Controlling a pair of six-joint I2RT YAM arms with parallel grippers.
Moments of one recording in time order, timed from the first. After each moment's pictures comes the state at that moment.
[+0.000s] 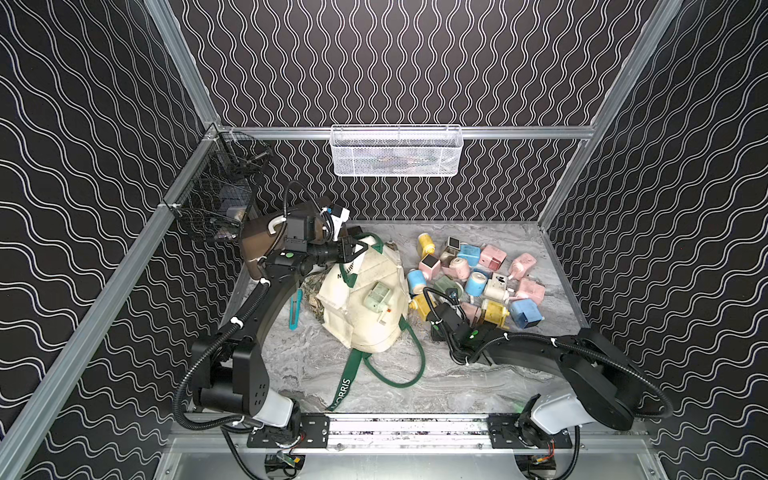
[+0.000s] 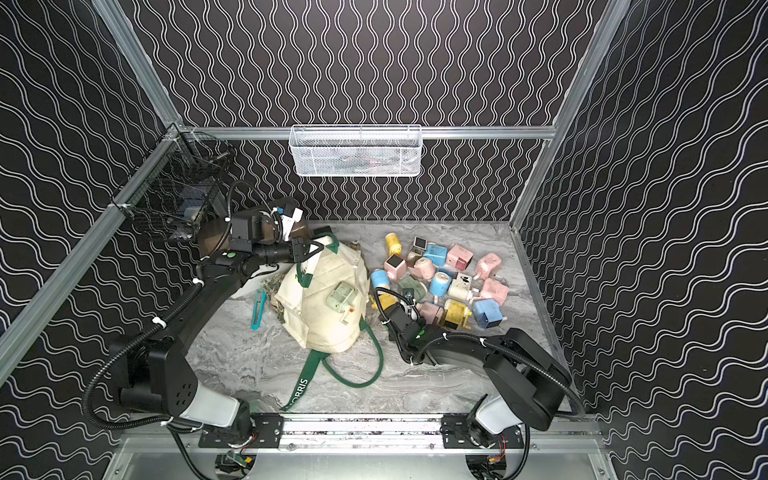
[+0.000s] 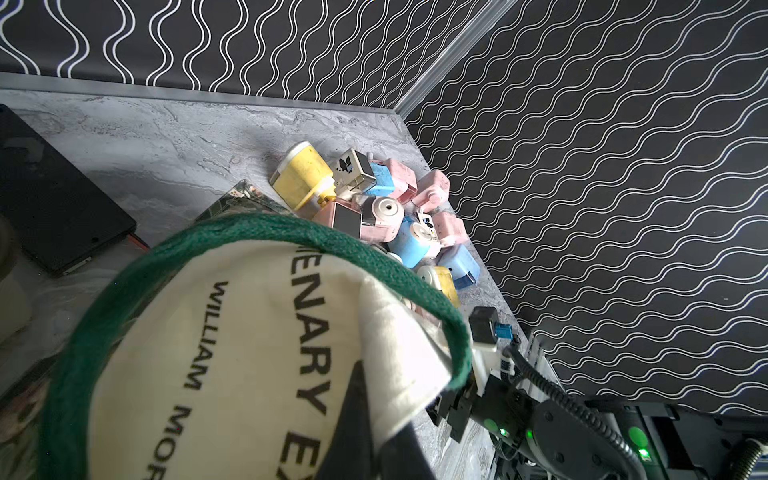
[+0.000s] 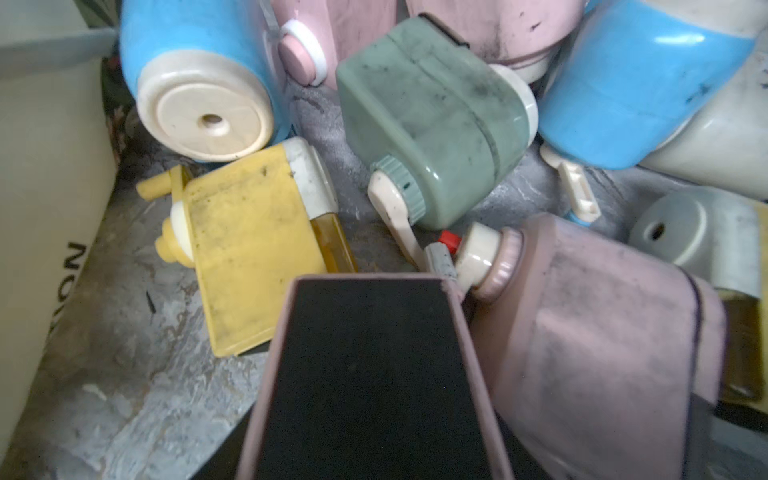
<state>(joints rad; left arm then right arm) -0.08 1.50 1.27 -0.32 0.80 -0.32 0.84 1.51 0.65 -0.06 0.55 0.65</state>
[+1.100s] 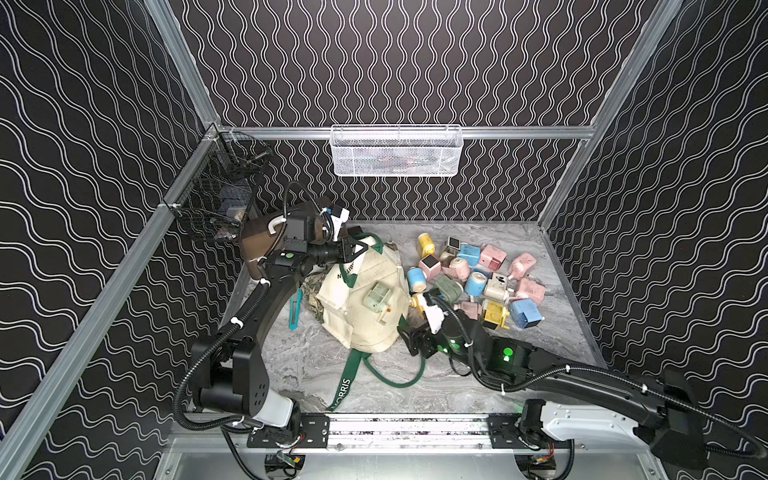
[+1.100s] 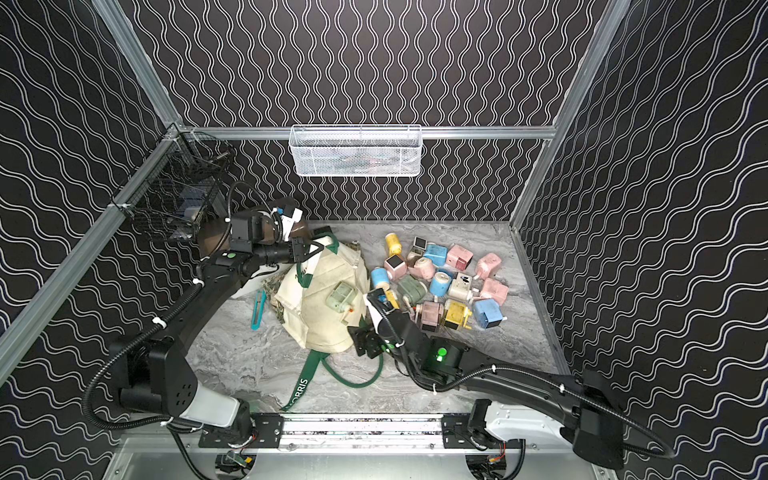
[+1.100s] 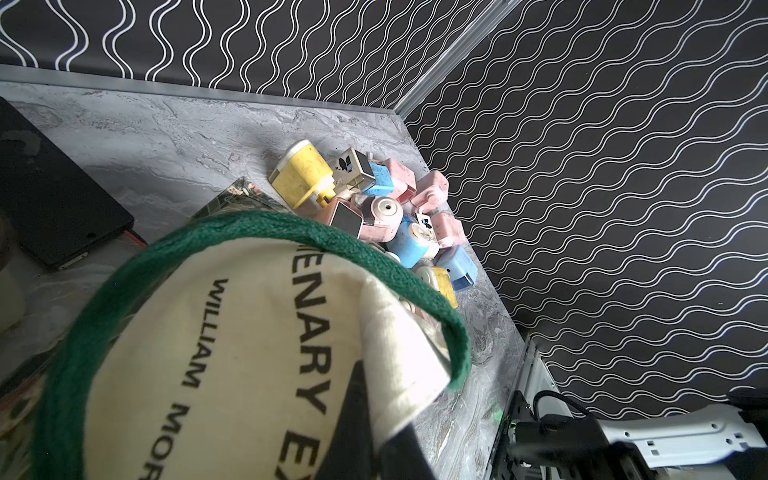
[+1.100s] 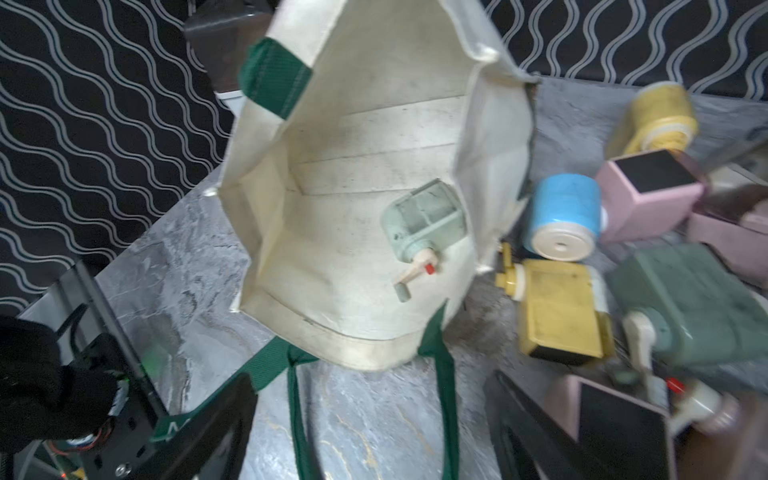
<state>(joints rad) -0.08 1.50 1.27 -0.31 0.80 -0.34 1.13 1.17 0.82 -0.18 0.33 0.40</state>
